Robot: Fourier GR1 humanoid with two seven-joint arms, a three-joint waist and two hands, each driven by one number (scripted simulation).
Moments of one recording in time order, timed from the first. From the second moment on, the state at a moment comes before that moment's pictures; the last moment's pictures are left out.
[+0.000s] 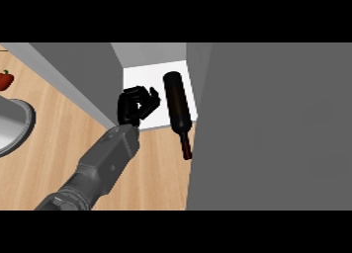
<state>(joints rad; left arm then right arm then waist) -0.92 0.00 -0.12 -0.11 0.72 0.30 -0.75 -0.64 -0.17 0.00 -2.39 -0.22 -0.08 0.92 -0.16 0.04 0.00</state>
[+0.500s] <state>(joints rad) -0.87 0.00 -0.17 -0.13 0.74 0.34 -0.77 -0.65 -0.16 0.00 -2.39 -0.24 -0.07 0.92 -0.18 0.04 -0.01</state>
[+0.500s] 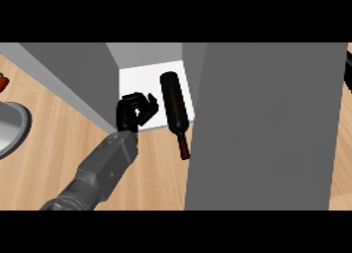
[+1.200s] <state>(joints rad) -0.95 0.00 -0.22 -0.17 0.80 0.43 -0.72 -0.63 -0.16 -0.02 -2.38 -0.26 -0.06 0.89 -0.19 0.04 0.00</state>
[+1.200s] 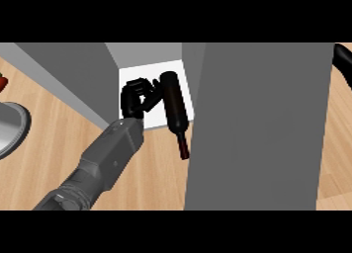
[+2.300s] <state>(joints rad) -1.15 0.00 -0.21 -0.09 0.85 0.50 -0.59 -0.58 -0.17 -0.06 -2.37 -0.27 -0.03 0.87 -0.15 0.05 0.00</state>
